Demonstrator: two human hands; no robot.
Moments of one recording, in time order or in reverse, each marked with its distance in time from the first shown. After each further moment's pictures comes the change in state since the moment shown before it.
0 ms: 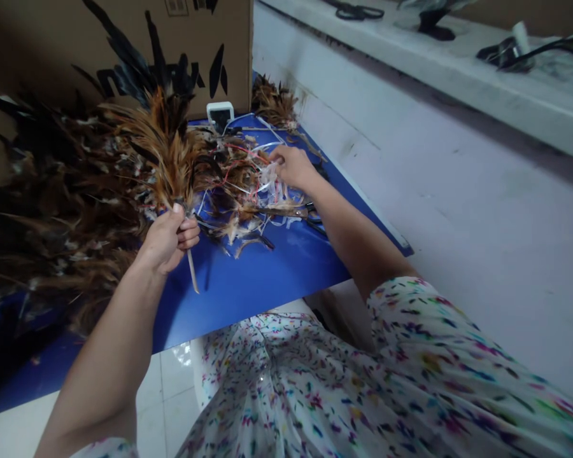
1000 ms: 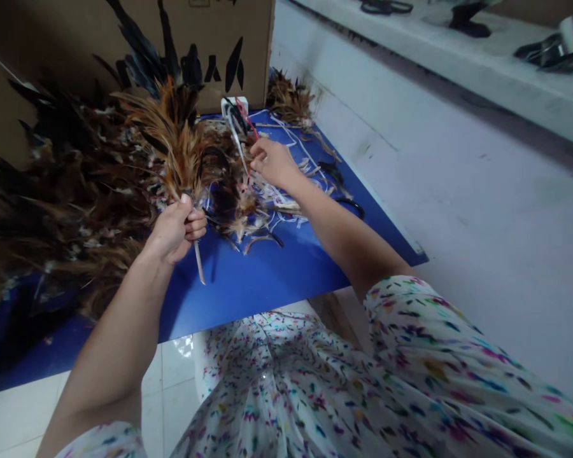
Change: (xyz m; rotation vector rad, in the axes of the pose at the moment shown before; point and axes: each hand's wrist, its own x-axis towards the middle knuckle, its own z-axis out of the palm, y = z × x) left_hand 0.006 -0.002 -0.009 -0.067 -0.021 0.042; right_hand 0.015 -0.052 0.029 0.150 0.042 -0.129
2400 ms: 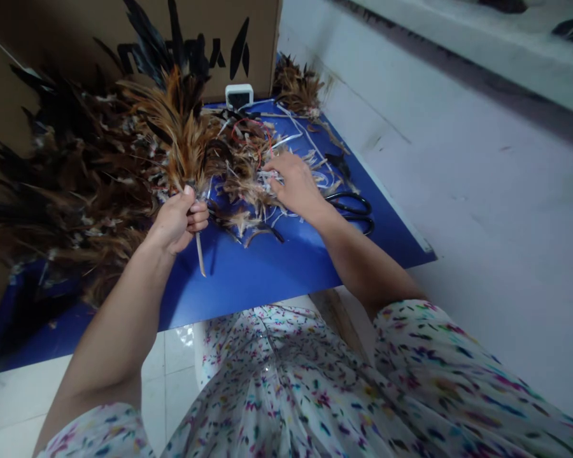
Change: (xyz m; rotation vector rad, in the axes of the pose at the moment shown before) left_hand 0.000 -0.001 0.005 -0.024 0.062 -0.063; right_hand -0.068 -0.004 -0.013 0.102 0.009 -0.041
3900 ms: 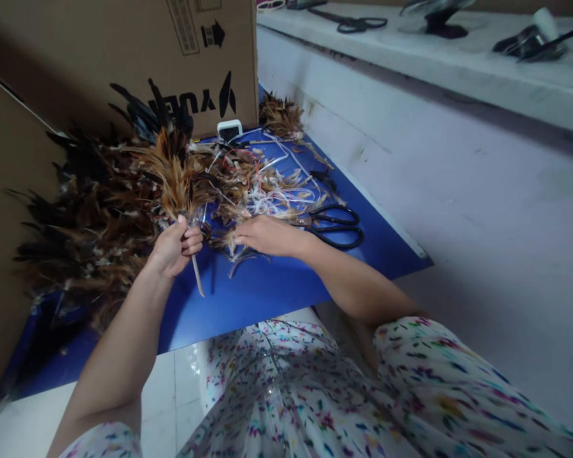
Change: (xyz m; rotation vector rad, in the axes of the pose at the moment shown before) left_hand -0.001 0.002 0.002 -0.001 0.059 -0.016; right_hand -0.029 -0.034 0.000 -0.124 -0.511 -0.333
